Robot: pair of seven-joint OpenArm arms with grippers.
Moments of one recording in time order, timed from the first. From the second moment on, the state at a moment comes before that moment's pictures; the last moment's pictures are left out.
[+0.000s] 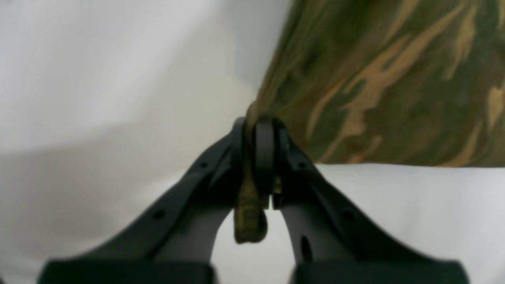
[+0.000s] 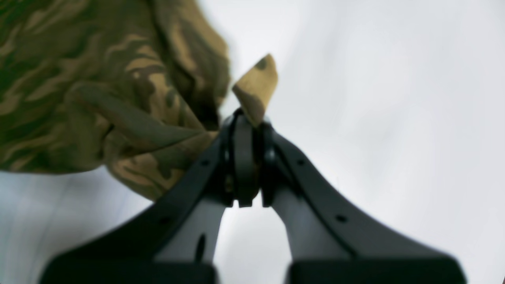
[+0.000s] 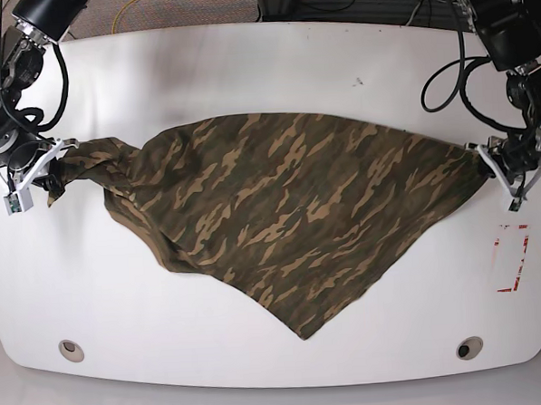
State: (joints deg) left arm -6.3 -24.0 -26.0 79.2 -18.7 -41.8 63.2; right arm -4.5 19.7 42.3 101.9 34.9 40.5 -71.1
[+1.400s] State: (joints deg) left arm 4.1 -24.8 -32.5 104.1 -19.8 -41.8 77.2; right arm -4.4 18.8 42.3 101.8 34.8 40.5 -71.1
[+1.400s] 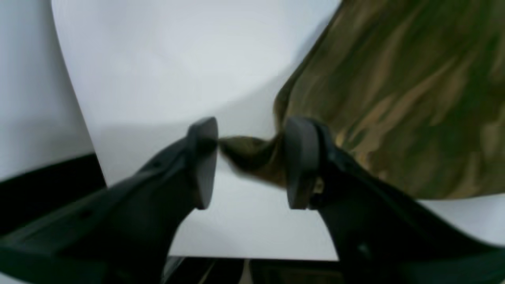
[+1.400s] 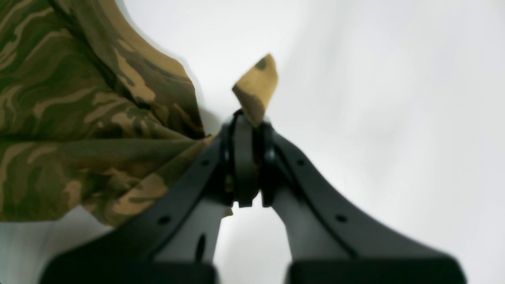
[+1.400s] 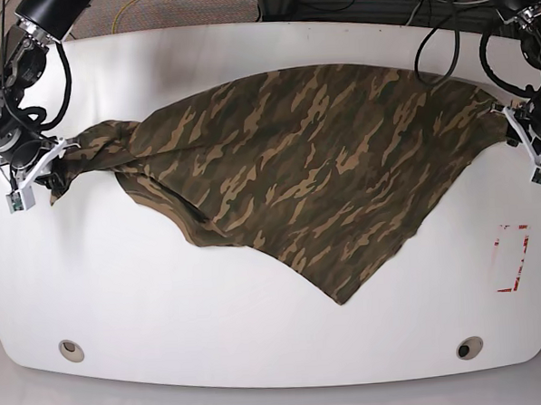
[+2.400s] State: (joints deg) left arm -25.7 -16.2 -12.3 82.5 -18.9 -40.4 68.3; right arm -4.1 18.8 42.3 101.8 34.8 40.5 -71.1
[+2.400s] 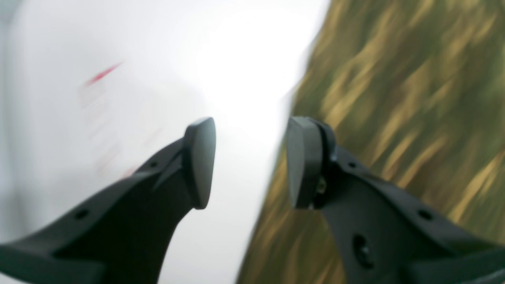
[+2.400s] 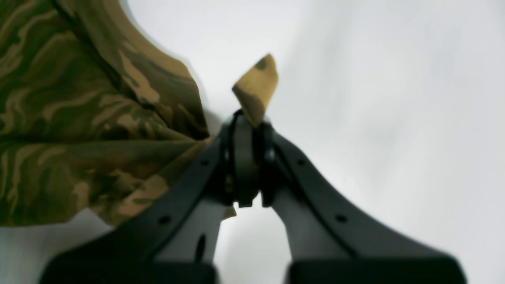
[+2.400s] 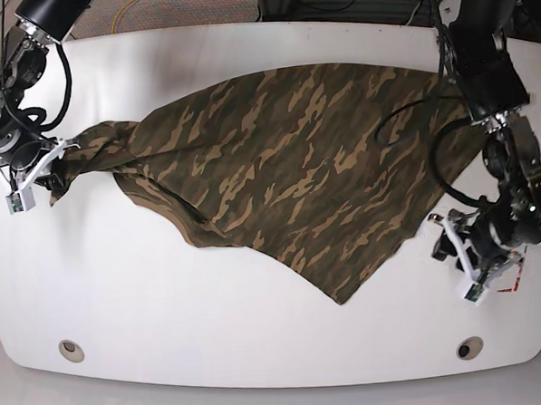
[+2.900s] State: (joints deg) left arm -35.0 -16.4 -2.9 51.5 -18.4 -36.8 47.8; right arm -4.1 18.8 42.3 101.9 34.9 40.5 -71.1
